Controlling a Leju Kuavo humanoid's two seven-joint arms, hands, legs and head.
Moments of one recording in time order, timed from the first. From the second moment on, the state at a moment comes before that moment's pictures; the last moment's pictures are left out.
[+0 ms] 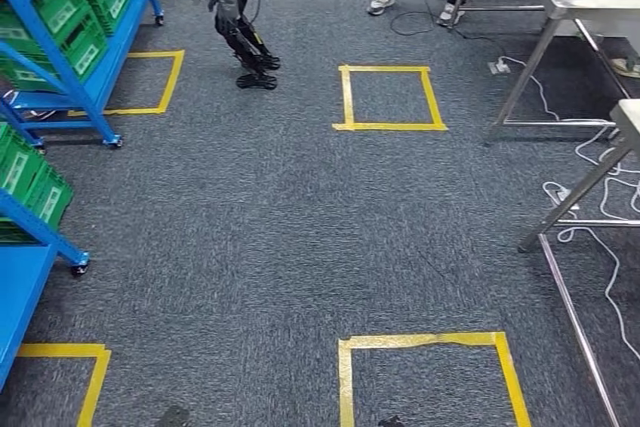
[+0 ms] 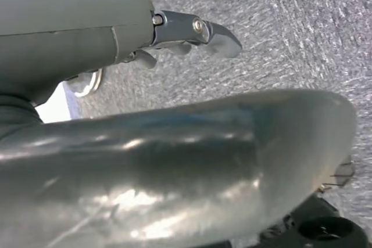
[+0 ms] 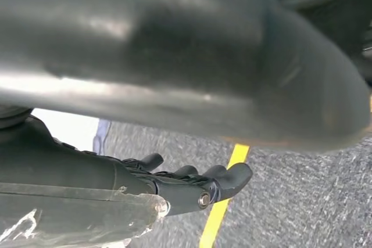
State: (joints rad) left arm -0.07 -0.05 0.46 -0.20 -0.87 0.05 -0.03; right arm -0.10 0.23 -1.01 -0.19 1.38 -0.13 0.06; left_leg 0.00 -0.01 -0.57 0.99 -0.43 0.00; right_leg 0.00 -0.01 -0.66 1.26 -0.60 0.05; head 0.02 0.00
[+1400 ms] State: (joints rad) left arm -0.07 -0.06 0.46 -0.20 -0.90 0.06 -0.05; right arm -0.10 0.23 -1.01 -0.19 1.38 -0.13 0.06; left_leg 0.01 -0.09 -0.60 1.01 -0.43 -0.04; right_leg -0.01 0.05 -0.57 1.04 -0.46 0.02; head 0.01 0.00
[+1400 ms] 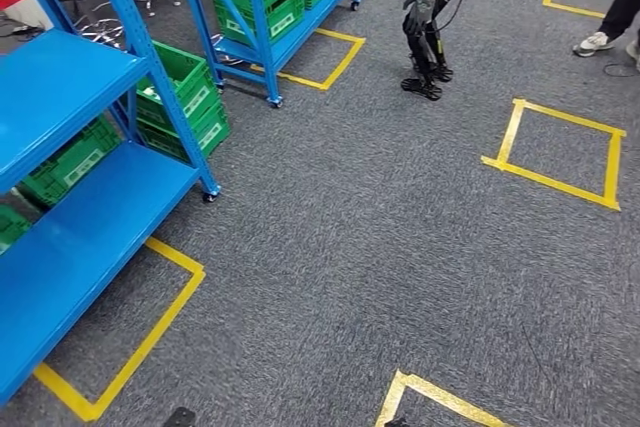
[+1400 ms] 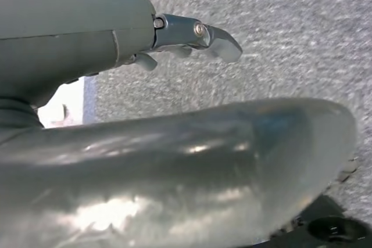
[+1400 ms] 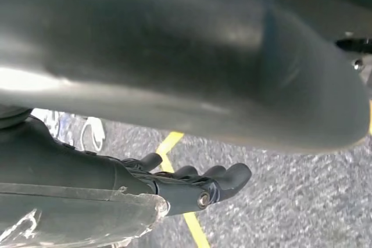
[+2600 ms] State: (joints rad) left arm -0.08 -0.06 0.48 -0.20 -0.91 0.05 -0.04; right arm -0.10 0.23 -1.01 -0.19 1.38 -0.14 0.06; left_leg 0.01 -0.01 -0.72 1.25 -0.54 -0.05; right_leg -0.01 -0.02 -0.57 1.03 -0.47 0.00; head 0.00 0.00
